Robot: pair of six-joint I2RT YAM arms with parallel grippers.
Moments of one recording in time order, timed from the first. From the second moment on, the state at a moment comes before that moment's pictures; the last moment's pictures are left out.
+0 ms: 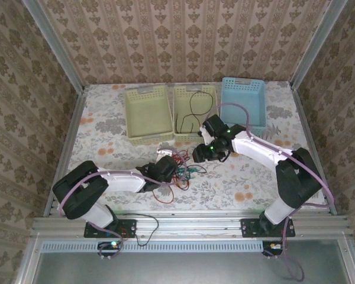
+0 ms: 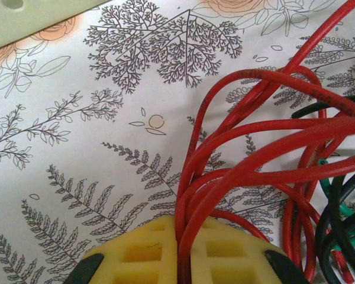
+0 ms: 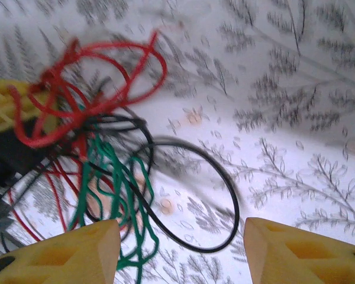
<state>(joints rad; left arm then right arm) -0.97 1.52 0.56 0.01 -0.44 -0.48 0.55 1.62 1.11 -0.71 -0.26 0.34</state>
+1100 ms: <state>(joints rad) -0.97 1.53 0.56 0.02 -0.44 -0.48 0.61 1.79 1.09 -0.82 -0.10 0.32</state>
